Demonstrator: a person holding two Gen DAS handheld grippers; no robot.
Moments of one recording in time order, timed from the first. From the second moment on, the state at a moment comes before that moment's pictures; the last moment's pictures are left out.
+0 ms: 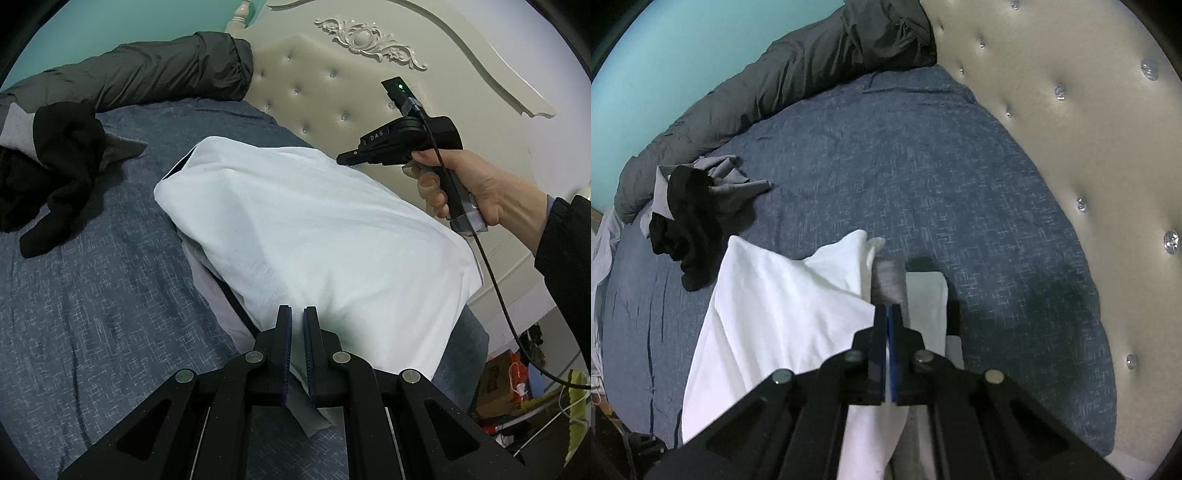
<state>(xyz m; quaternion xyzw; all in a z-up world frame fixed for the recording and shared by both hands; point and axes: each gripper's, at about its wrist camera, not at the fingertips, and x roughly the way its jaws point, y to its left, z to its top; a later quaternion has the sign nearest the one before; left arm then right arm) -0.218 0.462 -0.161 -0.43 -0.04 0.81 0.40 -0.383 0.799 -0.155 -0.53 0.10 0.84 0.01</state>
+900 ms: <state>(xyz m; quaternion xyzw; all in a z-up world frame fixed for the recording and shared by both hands) -0.218 0.457 -0.161 -0.43 -0.04 0.81 0.39 -0.361 0.805 -0.133 -0.49 0.09 0.87 0.06</state>
